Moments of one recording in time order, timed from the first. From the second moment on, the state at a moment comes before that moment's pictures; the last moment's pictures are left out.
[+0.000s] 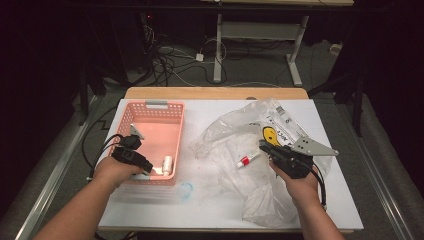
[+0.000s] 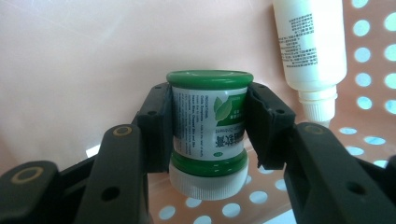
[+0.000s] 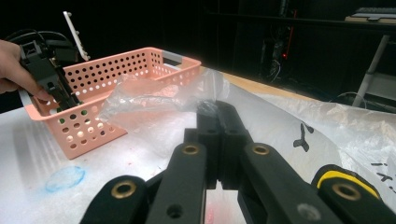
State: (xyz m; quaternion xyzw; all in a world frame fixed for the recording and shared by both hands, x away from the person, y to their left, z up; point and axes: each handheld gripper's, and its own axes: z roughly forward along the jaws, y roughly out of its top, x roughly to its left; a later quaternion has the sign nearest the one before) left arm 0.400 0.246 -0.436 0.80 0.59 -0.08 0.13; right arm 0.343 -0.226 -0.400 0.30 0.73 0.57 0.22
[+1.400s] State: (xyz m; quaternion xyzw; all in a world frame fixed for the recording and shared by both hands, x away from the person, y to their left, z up) left arm 0.347 0.241 -0.417 0.78 0.50 0.14 0.34; right arm 0.343 -0.226 -0.403 0.31 0.73 0.57 0.22
